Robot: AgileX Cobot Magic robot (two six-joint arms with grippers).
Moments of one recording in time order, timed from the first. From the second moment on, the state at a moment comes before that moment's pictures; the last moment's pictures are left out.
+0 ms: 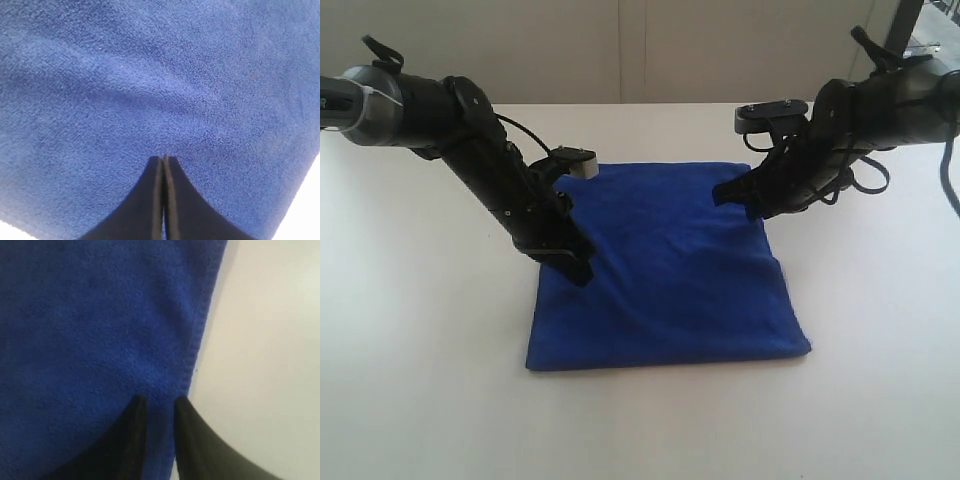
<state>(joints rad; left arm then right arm) -0.42 2.10 -1.46 -0.65 0.96 0.80 0.09 2.08 -1.35 0.17 0.44 -0.13</state>
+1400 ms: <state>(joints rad) -0.42 2.11 -1.46 -0.65 0.95 0.80 0.09 2.10 -1.35 0.10 0.41 -0.18</state>
